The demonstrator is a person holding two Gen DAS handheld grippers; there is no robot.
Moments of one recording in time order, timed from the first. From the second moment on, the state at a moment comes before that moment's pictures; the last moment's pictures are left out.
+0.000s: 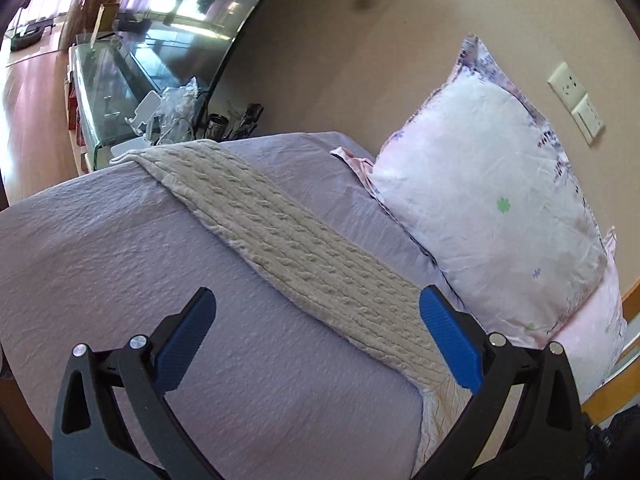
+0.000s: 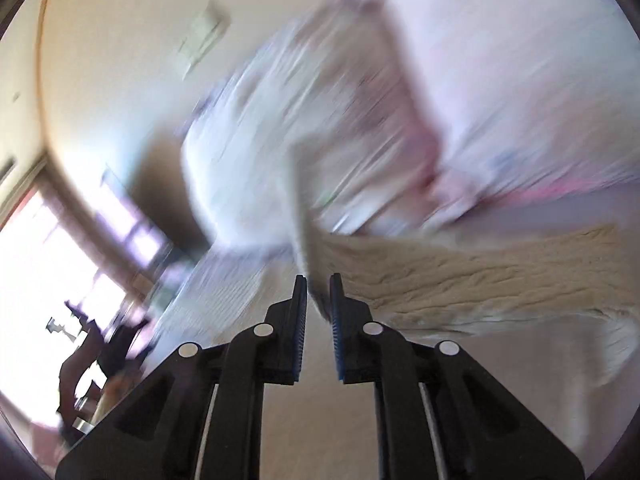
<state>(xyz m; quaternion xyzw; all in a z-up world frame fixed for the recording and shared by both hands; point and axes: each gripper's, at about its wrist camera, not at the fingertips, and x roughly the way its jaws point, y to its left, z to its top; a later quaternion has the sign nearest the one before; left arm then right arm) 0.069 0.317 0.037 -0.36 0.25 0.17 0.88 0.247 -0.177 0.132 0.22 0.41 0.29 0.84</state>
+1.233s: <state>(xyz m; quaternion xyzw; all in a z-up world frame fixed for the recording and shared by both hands) 0.193 0.065 0.125 -0.28 0.29 -0.29 0.87 0.149 -0.350 0.115 0.27 0.32 0.10 0.90</state>
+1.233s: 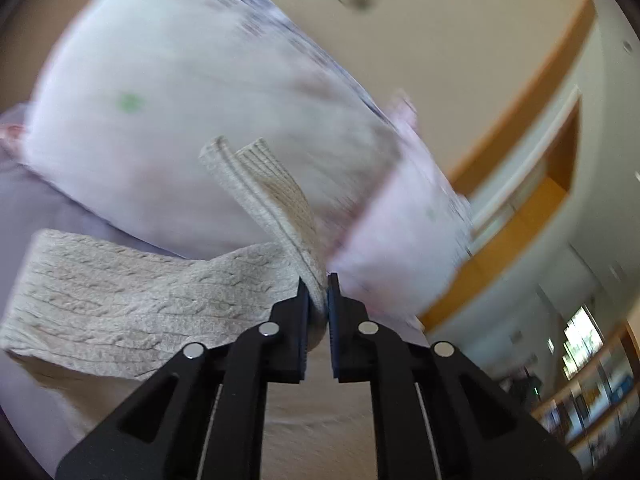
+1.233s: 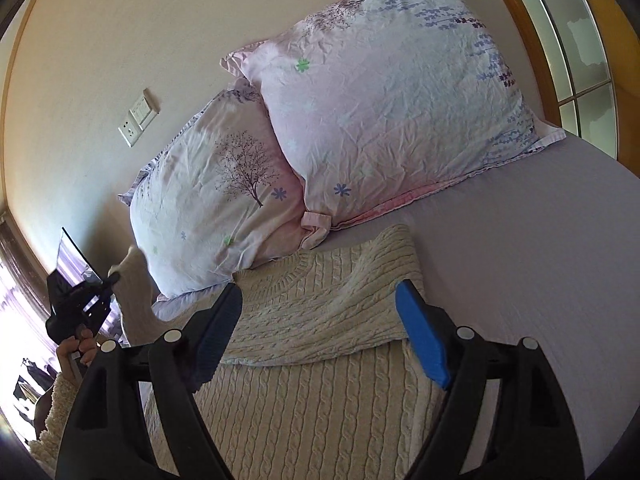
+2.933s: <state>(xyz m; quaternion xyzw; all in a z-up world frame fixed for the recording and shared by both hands) 0.241 0.164 0.072 -0.36 0.32 -0.18 0.86 0.272 -0.352 0.081 0.36 0.34 0.20 0.85</state>
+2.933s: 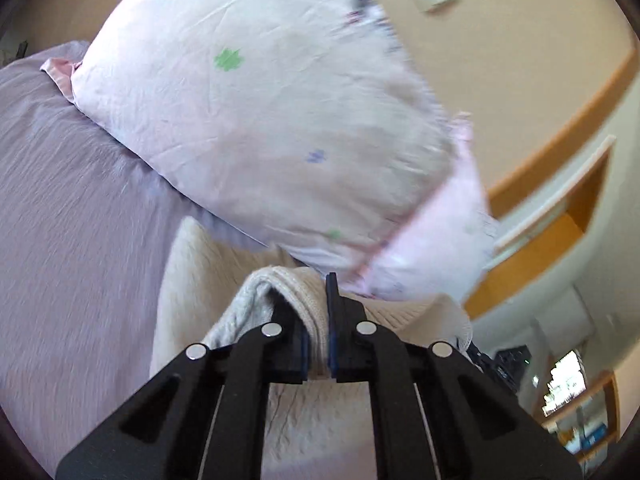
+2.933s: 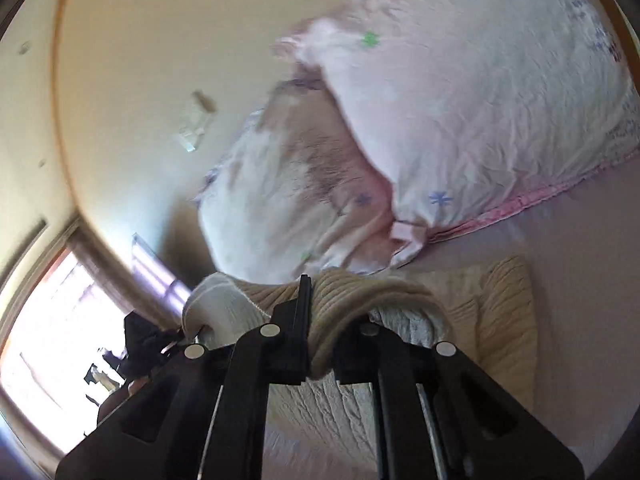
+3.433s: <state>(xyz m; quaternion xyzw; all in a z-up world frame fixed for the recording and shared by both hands) 0.236 0.192 0.045 -0.33 0.36 -0.12 0.86 0.273 -0.378 0.056 0.35 0.30 0.08 0.88</state>
